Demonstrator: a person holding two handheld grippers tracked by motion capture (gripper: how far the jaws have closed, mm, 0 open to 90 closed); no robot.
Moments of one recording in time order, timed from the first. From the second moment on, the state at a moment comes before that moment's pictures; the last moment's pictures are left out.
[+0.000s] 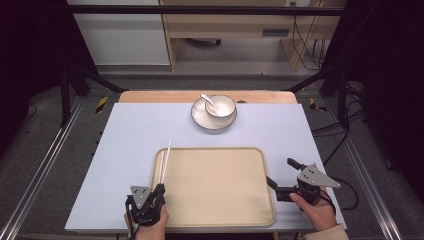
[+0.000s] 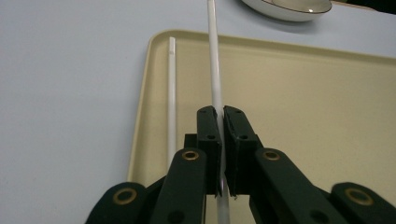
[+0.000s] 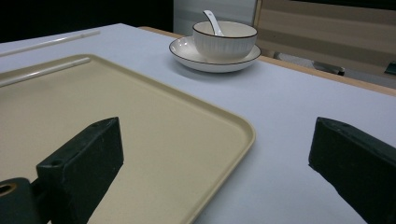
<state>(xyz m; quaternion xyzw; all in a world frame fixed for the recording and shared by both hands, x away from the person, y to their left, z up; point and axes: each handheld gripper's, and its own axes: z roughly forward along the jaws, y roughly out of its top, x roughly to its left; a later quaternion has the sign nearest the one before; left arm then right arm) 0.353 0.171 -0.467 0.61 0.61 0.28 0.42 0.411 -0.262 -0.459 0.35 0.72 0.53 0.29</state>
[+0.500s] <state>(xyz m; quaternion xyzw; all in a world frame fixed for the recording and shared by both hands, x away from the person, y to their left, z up) 0.345 0.174 -0.479 0.61 0.63 0.26 0.41 0.411 -0.262 -0.459 0.35 0.72 0.53 0.29</state>
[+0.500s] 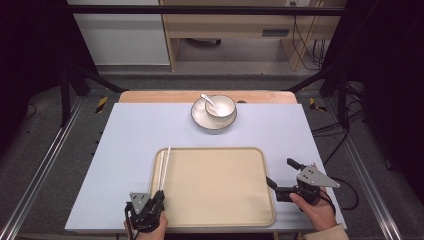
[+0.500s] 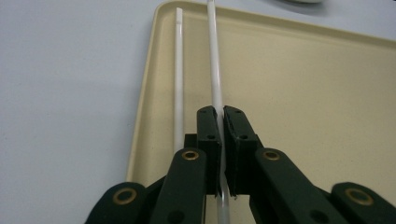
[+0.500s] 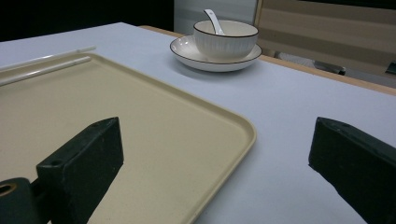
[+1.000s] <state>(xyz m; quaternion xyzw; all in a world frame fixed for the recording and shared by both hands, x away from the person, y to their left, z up) 0.346 0.174 -0.484 0.60 0.64 0.27 0.40 0.411 -0.261 -0.459 0.34 0.72 0.53 0.28</state>
